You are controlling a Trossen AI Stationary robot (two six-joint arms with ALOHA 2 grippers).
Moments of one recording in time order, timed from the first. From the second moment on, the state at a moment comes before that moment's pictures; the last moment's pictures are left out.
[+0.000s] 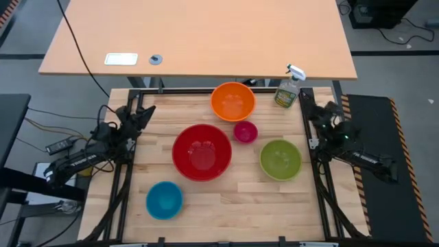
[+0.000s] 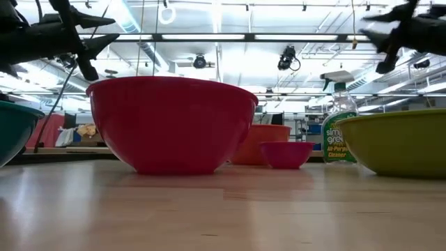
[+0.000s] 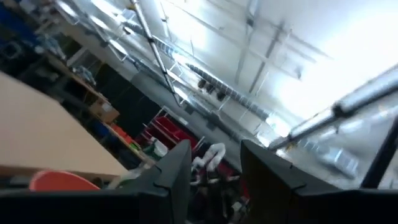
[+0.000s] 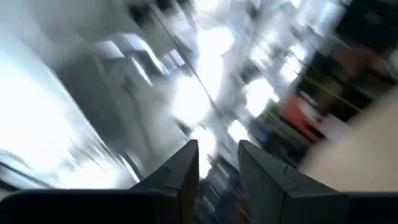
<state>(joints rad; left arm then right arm) 0.47 0.06 0.01 0.57 -0.06 -0.82 -0.47 0.06 0.07 0.51 0.26 0.84</state>
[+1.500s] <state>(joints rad) 0.45 0.80 0.69 -0.34 -0.41 -0.79 -0.70 1.55 0.80 -0.08 -0.06 0.69</state>
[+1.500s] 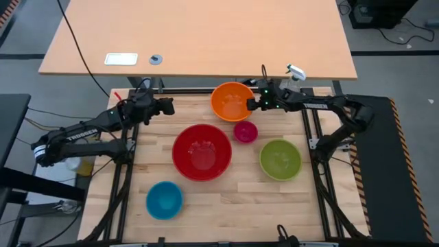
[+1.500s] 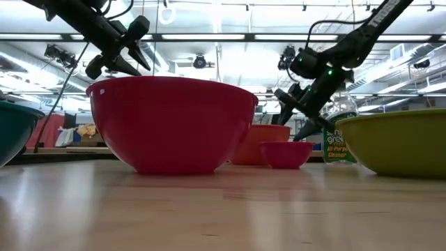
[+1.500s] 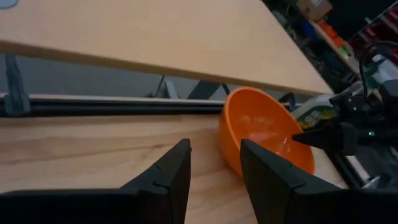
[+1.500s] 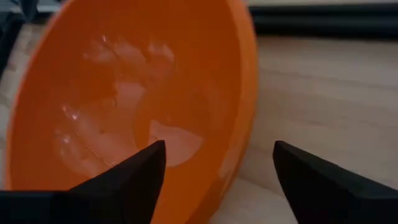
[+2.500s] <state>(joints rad) 0.43 0.73 0.69 -0.33 -0.40 -0.68 -0.66 1.55 0.88 0.22 -0.44 0.81</state>
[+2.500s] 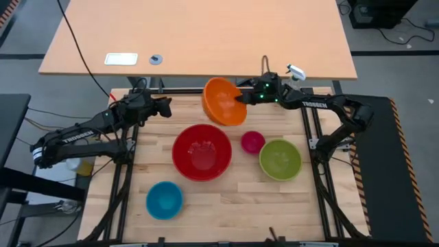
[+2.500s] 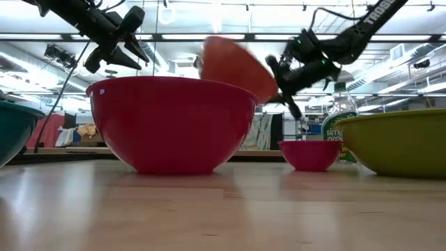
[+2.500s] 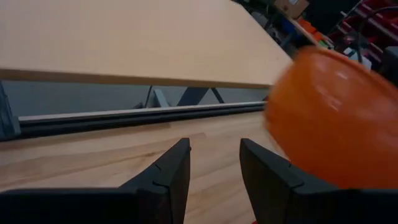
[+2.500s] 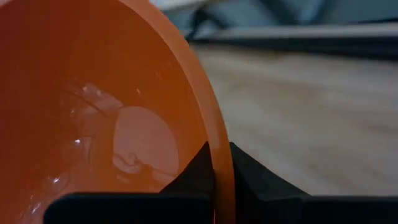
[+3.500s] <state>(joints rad) 0.47 0.72 0.69 -0.29 -0.32 -0.67 -0.32 1.71 1.28 -0.22 -0.36 0.39</state>
